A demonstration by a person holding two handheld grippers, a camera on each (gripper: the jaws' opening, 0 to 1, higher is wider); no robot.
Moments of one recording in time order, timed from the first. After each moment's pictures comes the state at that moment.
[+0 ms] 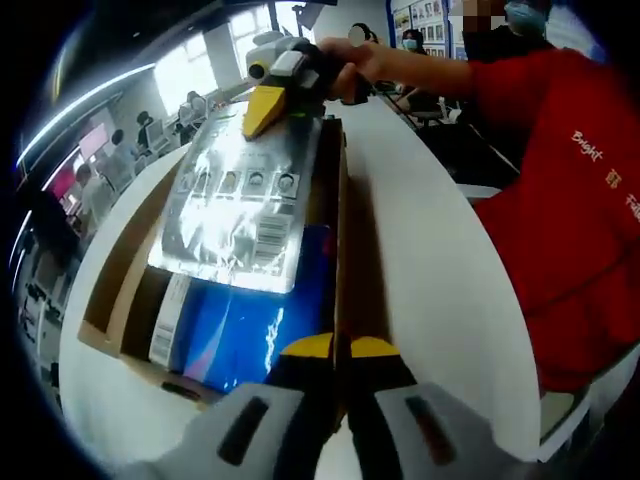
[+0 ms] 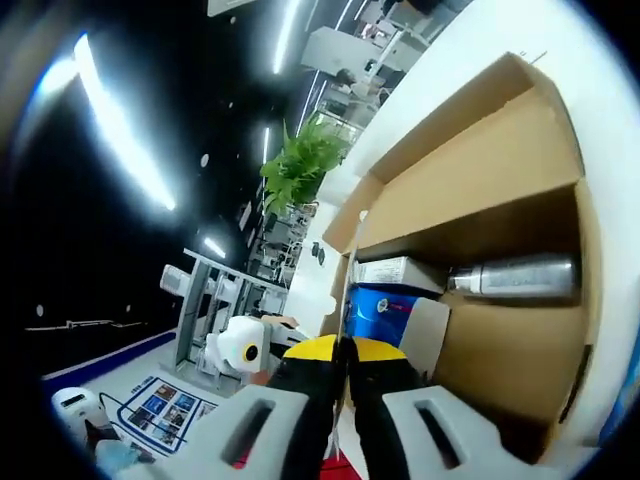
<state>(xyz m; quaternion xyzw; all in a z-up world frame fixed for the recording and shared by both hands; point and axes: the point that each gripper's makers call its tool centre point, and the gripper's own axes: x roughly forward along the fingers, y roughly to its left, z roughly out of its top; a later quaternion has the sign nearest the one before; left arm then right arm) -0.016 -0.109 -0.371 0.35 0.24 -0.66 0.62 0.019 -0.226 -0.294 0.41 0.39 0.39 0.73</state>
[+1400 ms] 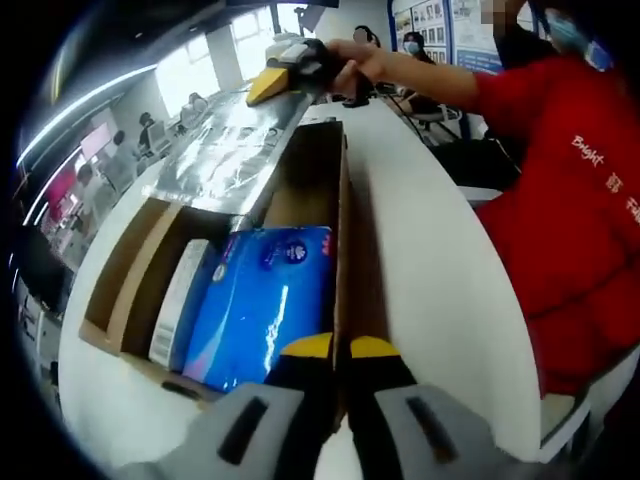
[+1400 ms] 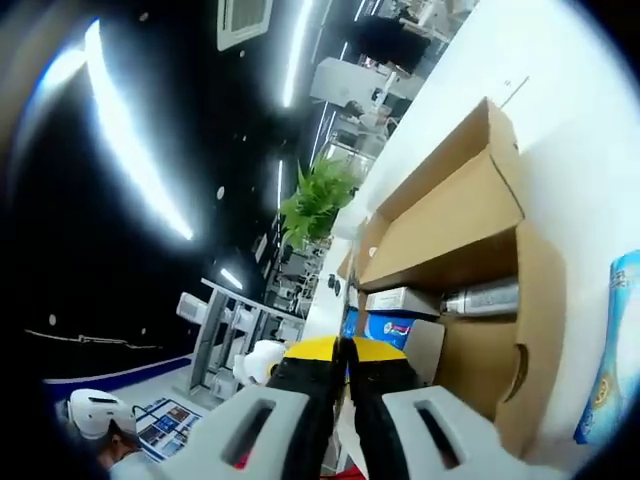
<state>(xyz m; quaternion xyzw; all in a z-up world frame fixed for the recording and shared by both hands) -0.016 -0.107 -0.372 0.35 0.24 -0.66 0.62 0.016 -0.269 -0.273 0.46 0.33 0.38 0.73</state>
